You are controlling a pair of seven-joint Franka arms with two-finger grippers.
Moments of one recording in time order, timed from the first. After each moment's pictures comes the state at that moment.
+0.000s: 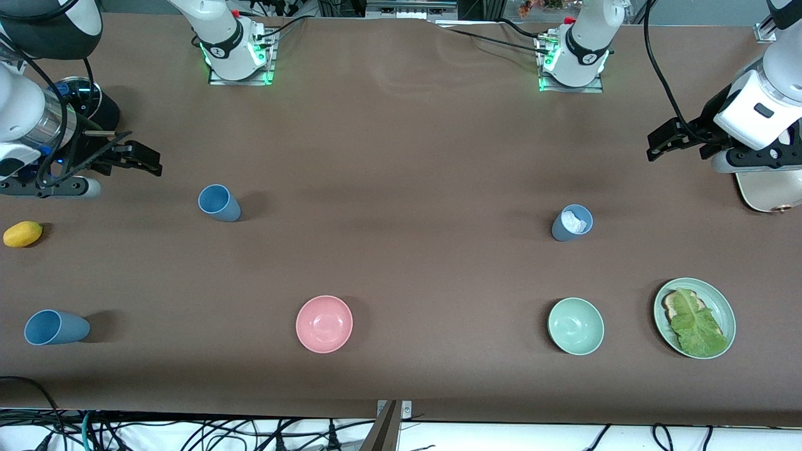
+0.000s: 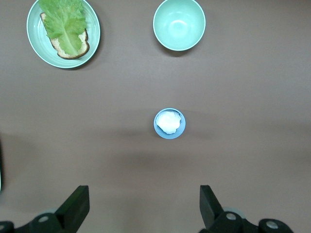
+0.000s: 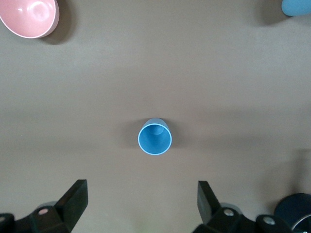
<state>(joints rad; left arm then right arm) 0.06 -0.03 -0.13 -1.67 -0.02 1.59 -0.14 0.00 0.09 0.10 -1.61 0.01 1.61 0.10</state>
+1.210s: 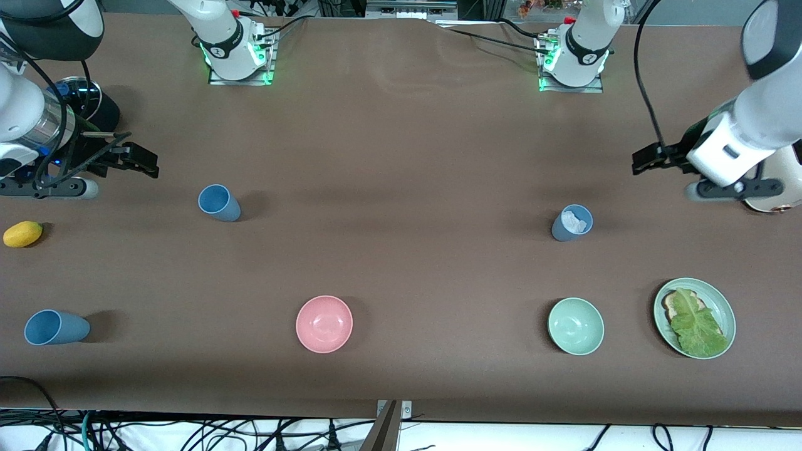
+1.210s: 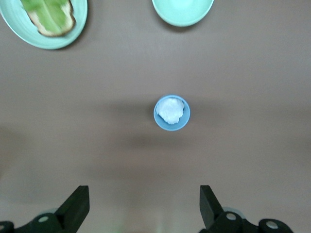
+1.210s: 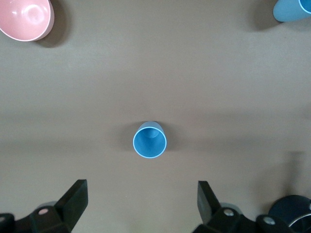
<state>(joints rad) 0.05 0.10 -0.13 -1.68 -0.02 1.57 -0.13 0.00 0.10 0.10 -1.61 -0.01 1.62 0.10</state>
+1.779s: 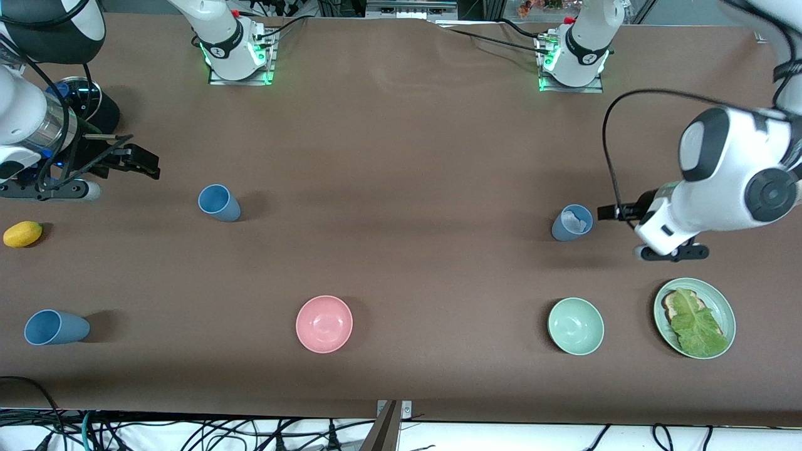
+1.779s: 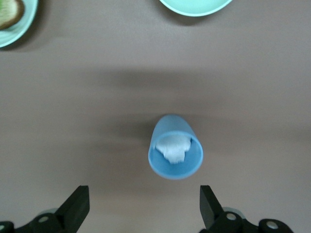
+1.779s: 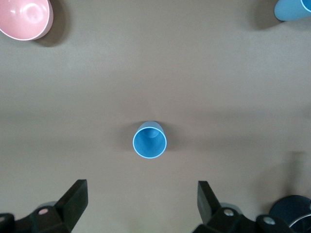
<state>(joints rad) 0.06 0.36 -0.13 -1.71 -0.02 1.81 -0.12 0.00 0.10 0.10 -1.61 -0.01 1.62 0.10</state>
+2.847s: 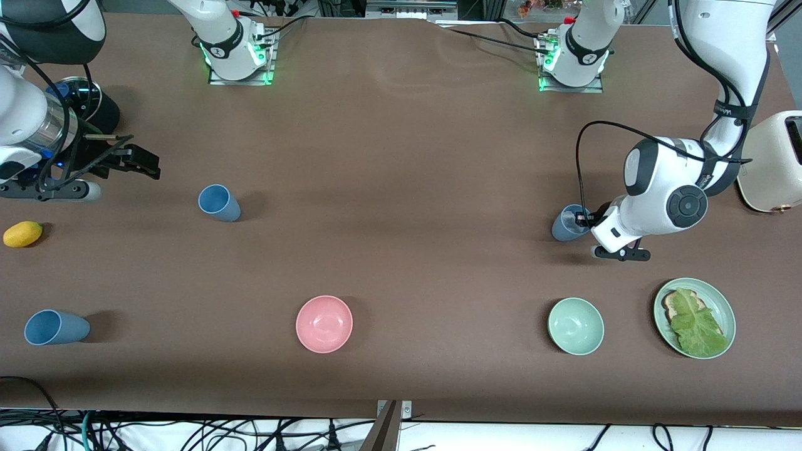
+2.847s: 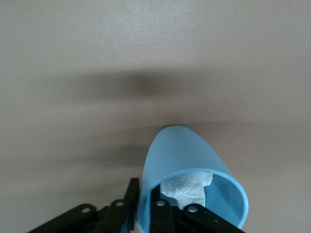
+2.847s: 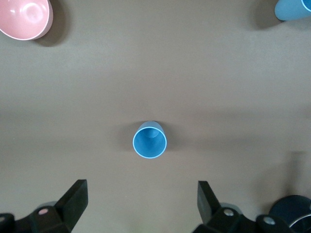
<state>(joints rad) 0.05 0.41 -0.13 -1.98 -0.02 2.14 -0.01 0.00 0.10 0.10 -1.61 -0.01 1.62 0.10</state>
